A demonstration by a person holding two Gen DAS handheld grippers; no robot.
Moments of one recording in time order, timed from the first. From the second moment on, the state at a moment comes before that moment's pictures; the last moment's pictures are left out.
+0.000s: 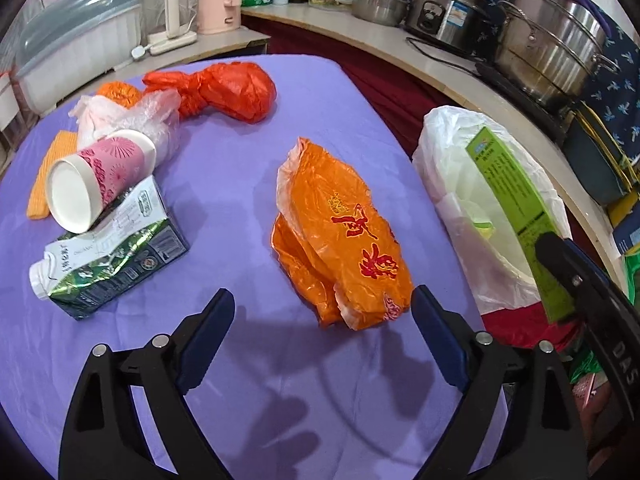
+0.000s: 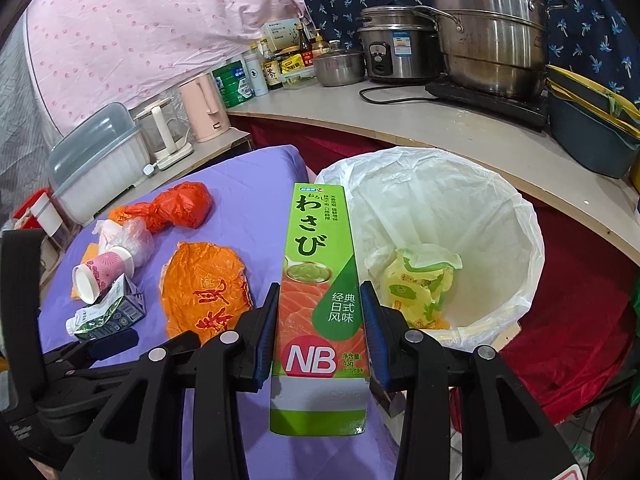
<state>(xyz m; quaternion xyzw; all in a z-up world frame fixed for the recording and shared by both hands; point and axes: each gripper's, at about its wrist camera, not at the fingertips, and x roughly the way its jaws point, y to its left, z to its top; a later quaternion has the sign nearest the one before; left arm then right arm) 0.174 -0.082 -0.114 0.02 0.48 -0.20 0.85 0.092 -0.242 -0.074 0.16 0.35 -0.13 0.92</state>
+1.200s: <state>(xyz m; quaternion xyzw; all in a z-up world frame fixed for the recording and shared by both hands) 0.139 -0.212 -0.047 0.12 0.41 -0.33 0.84 0.062 -0.339 -0.073 0.18 0.33 -0.23 0.90</state>
